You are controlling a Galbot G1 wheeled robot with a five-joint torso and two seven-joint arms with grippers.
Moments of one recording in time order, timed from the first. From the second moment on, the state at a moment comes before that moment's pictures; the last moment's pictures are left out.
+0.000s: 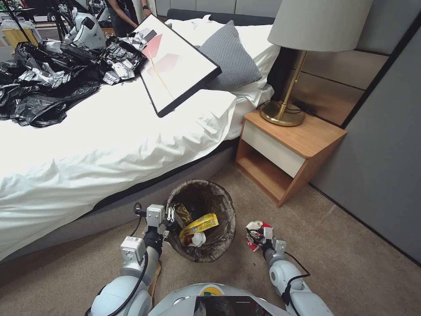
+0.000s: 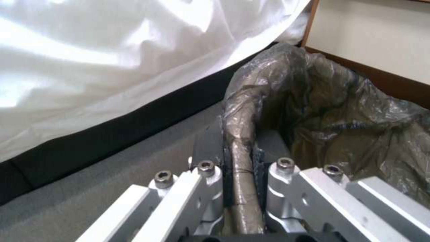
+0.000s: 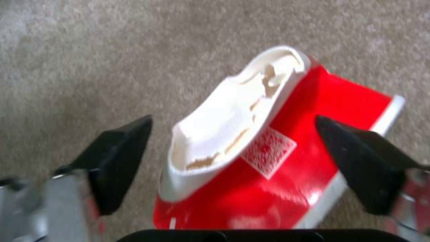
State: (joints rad) left arm 1.81 -1.43 -0.37 -2.43 -0.09 0.33 -0.06; right arm -1.36 1.27 0.35 1.40 0.50 -0.12 0.10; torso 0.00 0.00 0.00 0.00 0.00
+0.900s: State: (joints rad) left arm 1.81 -1.43 -0.37 -2.43 -0.09 0.33 -0.06; right arm -1.31 1.28 0.36 1.32 0.49 -0.07 0.08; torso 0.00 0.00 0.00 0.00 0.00
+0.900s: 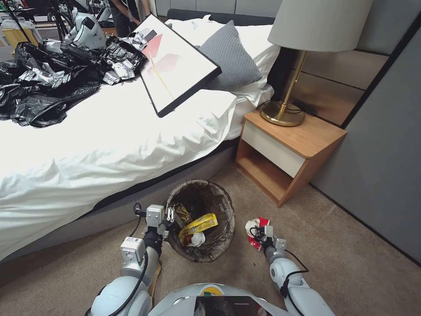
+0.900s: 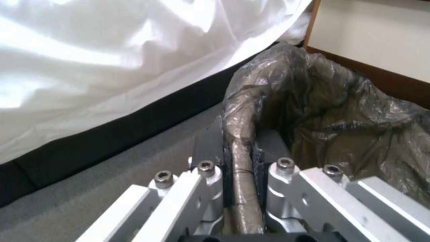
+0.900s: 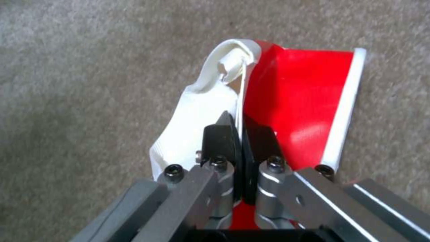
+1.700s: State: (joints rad) left arm 1.80 -1.43 -0.38 -2.42 -0.09 0.33 -0.06; right arm -1.38 1.26 0.41 1.59 0.47 0.26 -0.05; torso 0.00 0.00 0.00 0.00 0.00
